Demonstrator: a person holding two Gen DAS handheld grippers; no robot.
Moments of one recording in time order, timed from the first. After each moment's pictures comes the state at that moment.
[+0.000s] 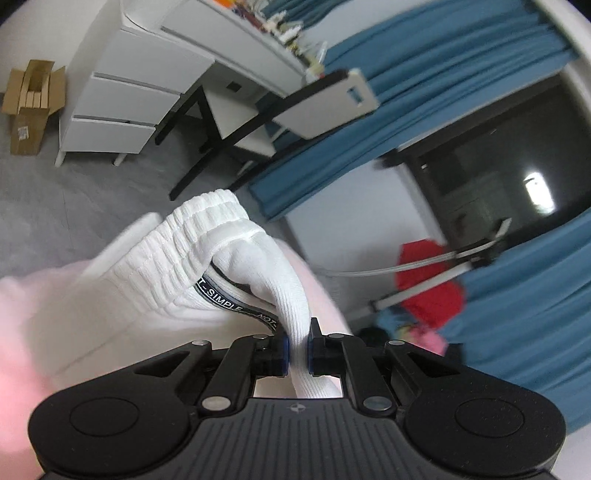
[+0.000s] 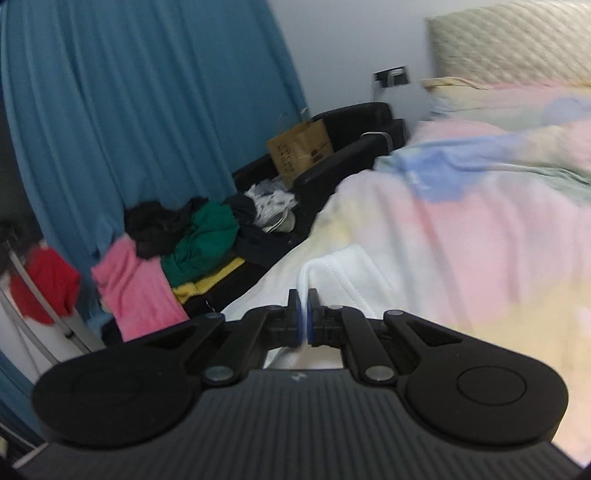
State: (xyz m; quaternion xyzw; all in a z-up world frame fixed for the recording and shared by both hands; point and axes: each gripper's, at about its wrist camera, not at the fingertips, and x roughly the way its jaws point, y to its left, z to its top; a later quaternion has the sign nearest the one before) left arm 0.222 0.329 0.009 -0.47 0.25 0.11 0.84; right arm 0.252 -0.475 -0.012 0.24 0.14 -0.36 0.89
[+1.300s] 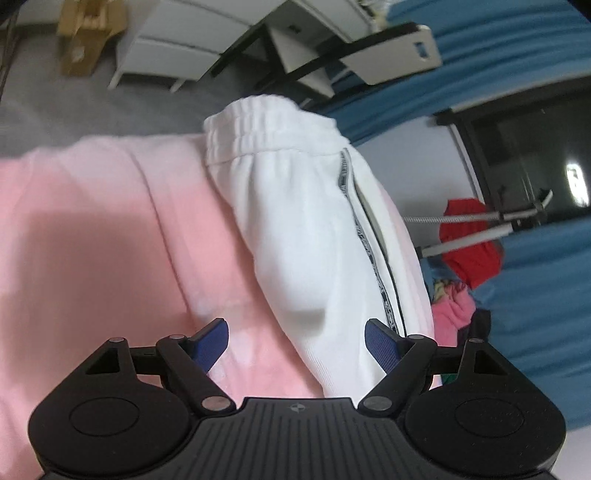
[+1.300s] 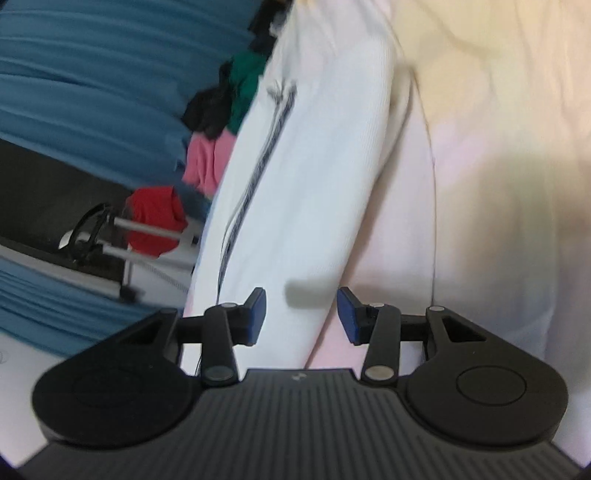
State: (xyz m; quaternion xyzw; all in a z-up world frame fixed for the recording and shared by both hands) left arm 0.118 0.302 -0.079 -0.53 0.32 0.11 0.77; right arm 0.123 -0.442 -0.142 0.58 0.24 -0.11 0.77
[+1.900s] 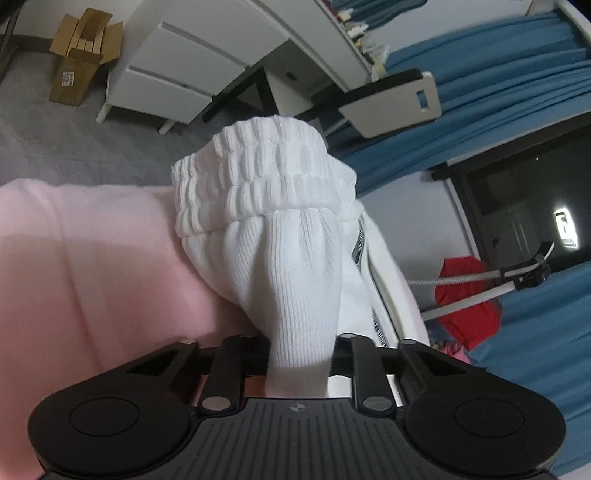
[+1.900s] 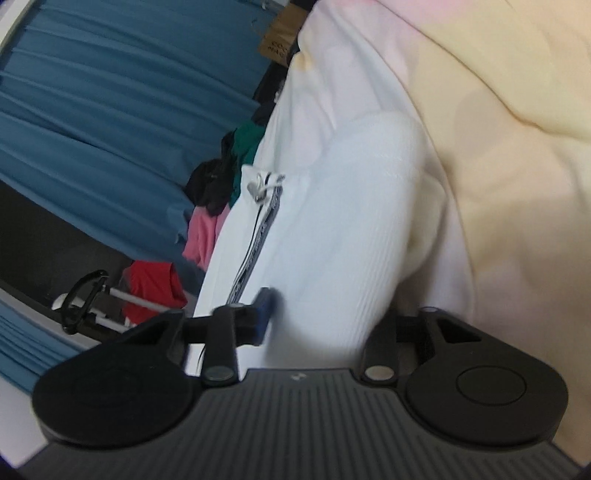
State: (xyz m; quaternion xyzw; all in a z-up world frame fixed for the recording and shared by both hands) left arm 0.171 0.337 -0.124 -0.53 0.23 0.15 0.80; right arm 0.186 -0.479 -0.164 0.54 0.12 -0.17 0.81
